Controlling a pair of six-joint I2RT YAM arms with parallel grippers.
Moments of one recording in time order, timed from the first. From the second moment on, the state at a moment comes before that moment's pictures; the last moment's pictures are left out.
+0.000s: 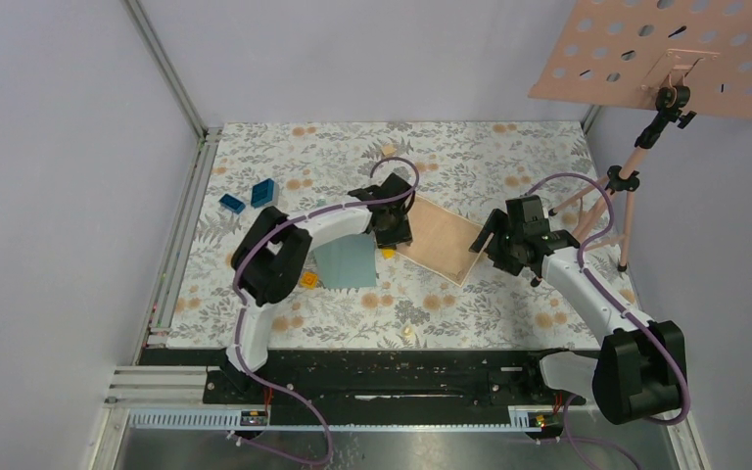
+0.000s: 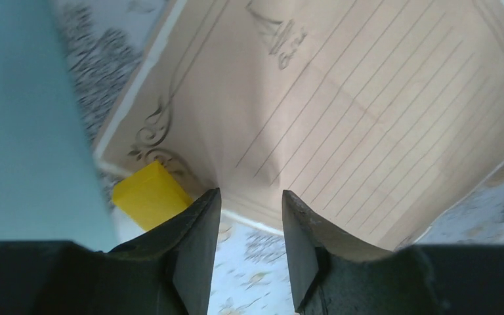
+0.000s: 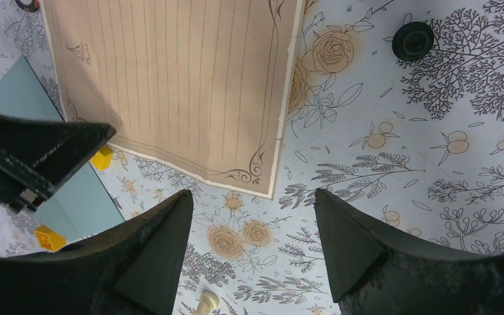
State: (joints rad) left arm -0.71 2.12 1.55 -0.49 -0.01 -0.87; right arm 0.22 1.21 0.78 -0.53 -0.01 0.75
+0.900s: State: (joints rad) left arm -0.76 2.18 1.67 -0.58 0.05 -0.89; right arm 0.11 1.79 1.29 -0.58 -0.07 0.54
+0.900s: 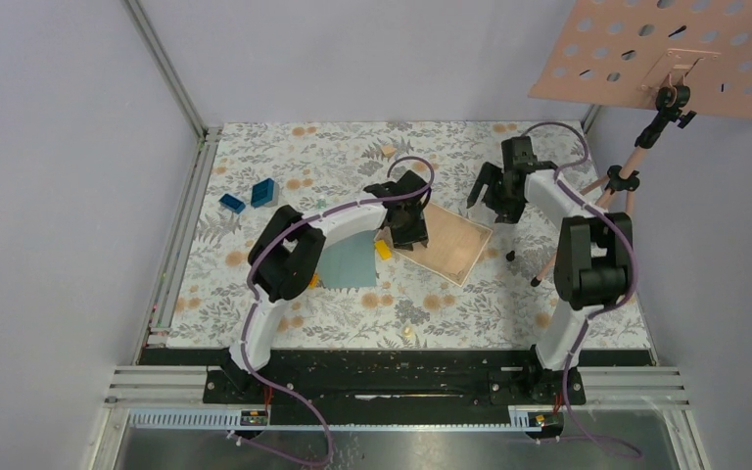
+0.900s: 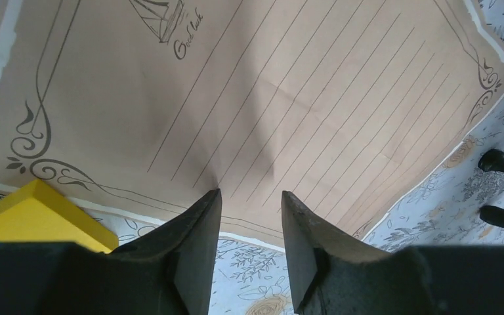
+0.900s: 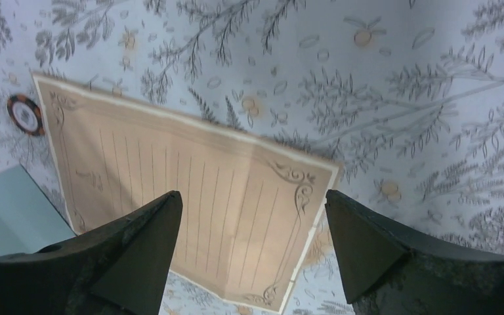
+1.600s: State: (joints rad) left arm -0.70 2.20 1.69 -0.61 0.06 -0.76; right arm 0.09 1.91 1.26 -0.57 -0.17 0.67
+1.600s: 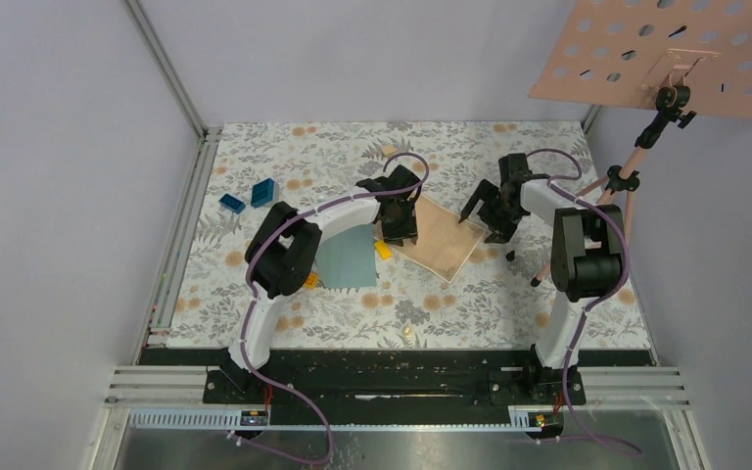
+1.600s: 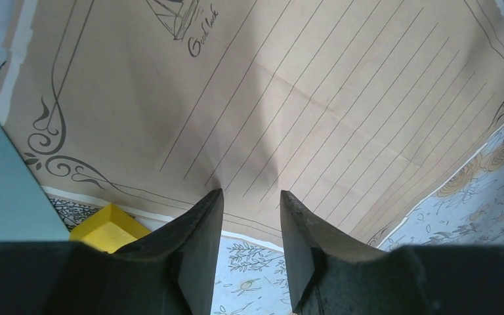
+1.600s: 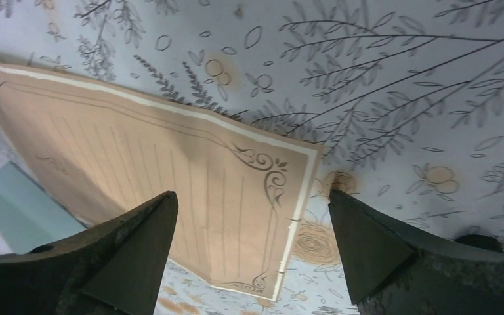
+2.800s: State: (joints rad) left arm -0.70 2.20 1.69 -0.59 0.17 -0.70; right arm 0.09 1.69 0.79 0.13 -0.44 1.11
